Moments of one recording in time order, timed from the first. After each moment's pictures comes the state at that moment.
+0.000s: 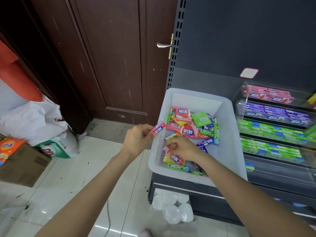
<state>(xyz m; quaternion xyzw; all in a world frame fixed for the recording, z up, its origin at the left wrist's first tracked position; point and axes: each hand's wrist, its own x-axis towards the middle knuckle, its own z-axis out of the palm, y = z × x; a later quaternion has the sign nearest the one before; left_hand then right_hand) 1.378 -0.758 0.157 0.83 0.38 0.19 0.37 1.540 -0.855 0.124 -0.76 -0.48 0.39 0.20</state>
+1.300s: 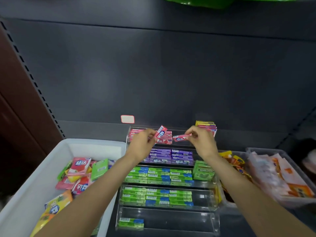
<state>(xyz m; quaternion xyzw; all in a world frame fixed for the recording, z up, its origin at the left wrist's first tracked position) 1.775 -0.912 0.245 0.87 0.29 0.19 0.35 1.930 -1.049 0.240 -0.85 -0.41 0.00 0.33</state>
